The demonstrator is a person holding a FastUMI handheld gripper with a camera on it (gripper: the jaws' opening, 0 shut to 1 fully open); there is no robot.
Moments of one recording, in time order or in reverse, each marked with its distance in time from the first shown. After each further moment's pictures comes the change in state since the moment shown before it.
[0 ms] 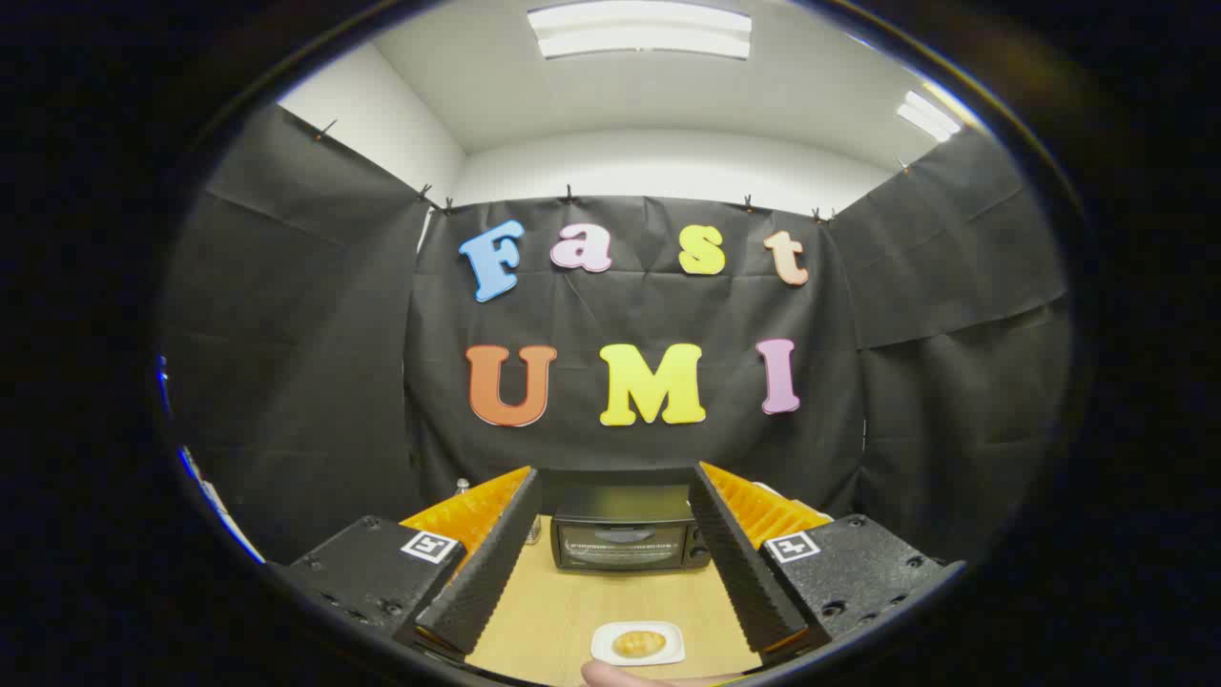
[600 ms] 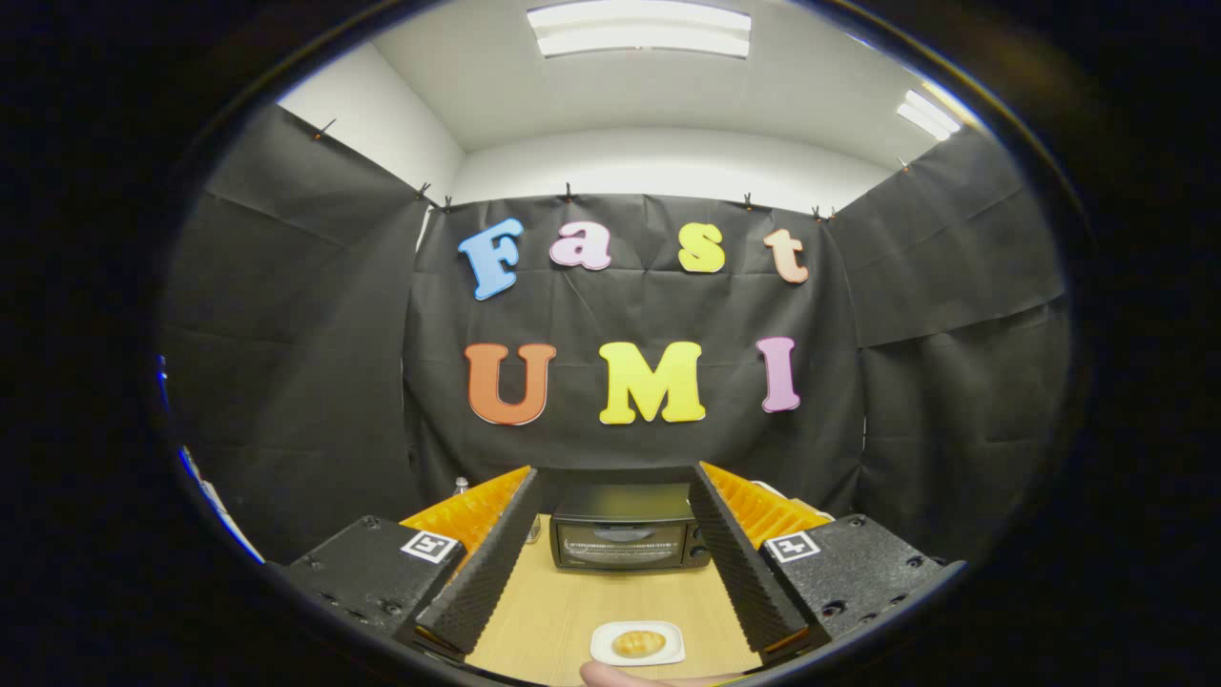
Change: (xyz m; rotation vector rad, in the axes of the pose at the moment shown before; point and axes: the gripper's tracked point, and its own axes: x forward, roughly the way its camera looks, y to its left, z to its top) arm 0.002 0.000 0.000 -0.001 -0.003 0.000
